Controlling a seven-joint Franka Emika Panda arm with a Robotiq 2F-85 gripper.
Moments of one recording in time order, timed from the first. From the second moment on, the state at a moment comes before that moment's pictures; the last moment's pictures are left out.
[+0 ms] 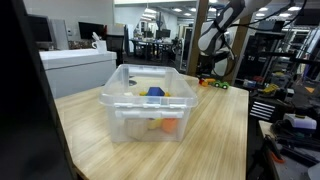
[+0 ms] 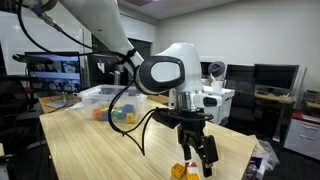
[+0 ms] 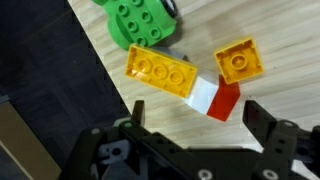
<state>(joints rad) -0.43 0.55 -0.37 -1.86 -0.12 2.52 -0.06</state>
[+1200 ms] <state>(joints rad) -0.44 0.58 -0.35 -1.86 -0.12 2.52 -0.06</state>
